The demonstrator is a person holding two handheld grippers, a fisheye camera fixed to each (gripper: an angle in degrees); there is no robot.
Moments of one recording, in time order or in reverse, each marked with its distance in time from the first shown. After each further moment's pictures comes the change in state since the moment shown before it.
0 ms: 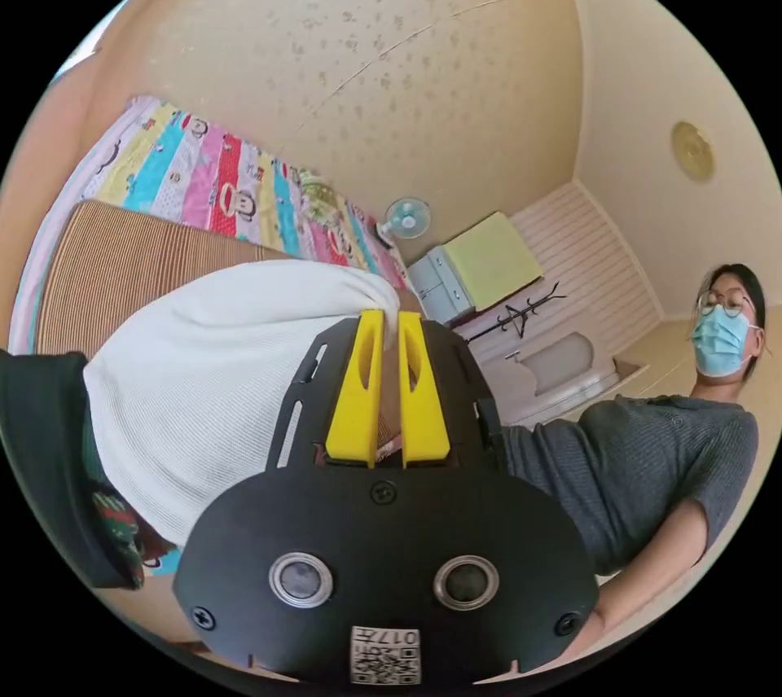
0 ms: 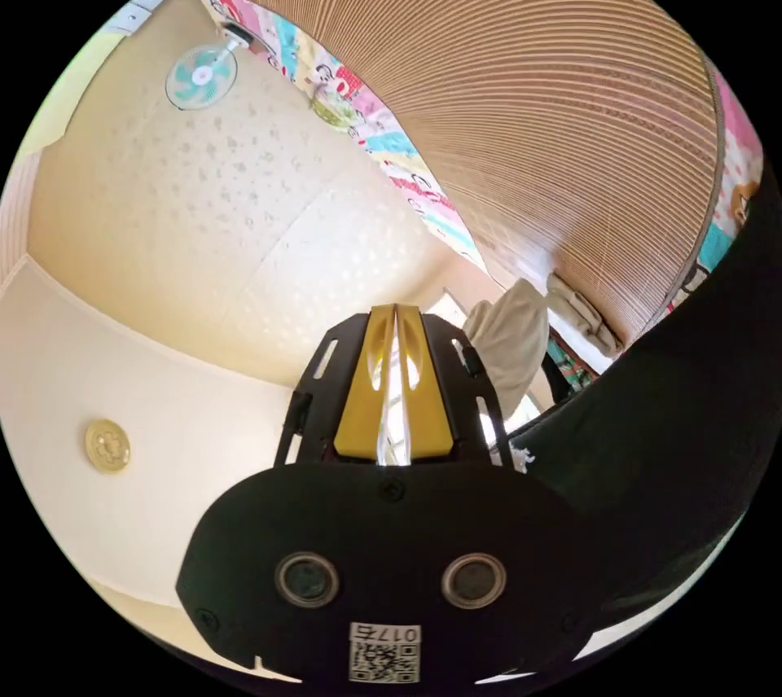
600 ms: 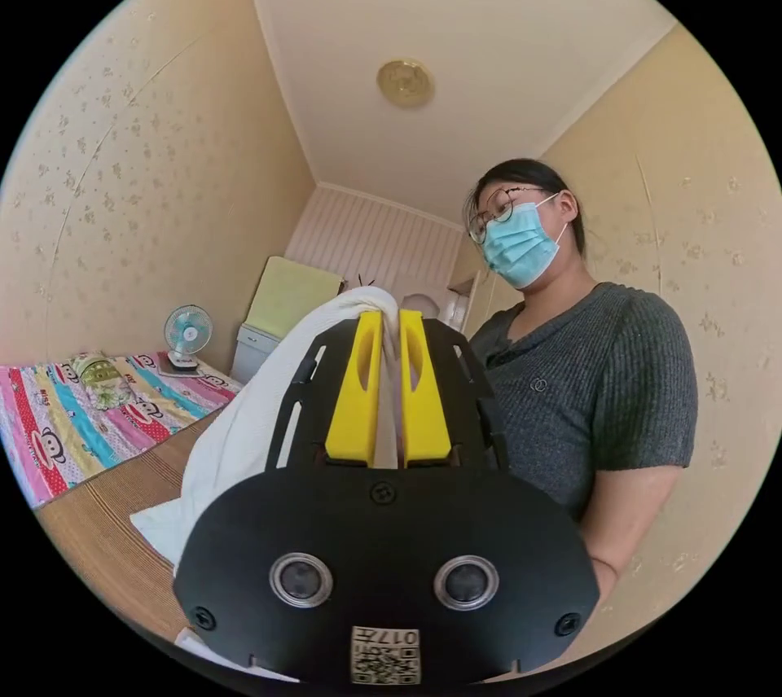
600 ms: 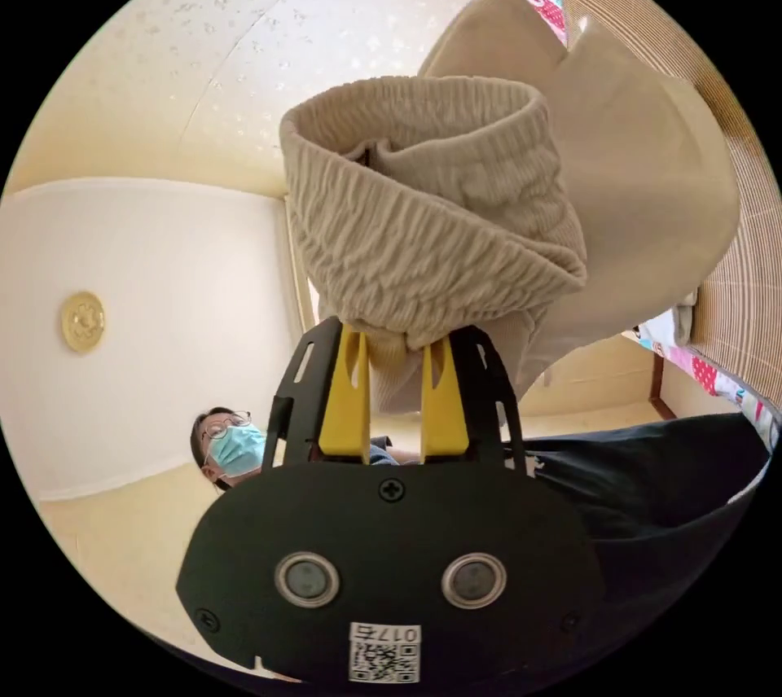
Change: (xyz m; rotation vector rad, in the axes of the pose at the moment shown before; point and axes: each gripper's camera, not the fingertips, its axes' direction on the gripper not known) left arm 0.228 0.015 0.034 0.073 0.531 0.622; right arm -0.110 -0.029 0.182 -0.535 -0.090 -0.331
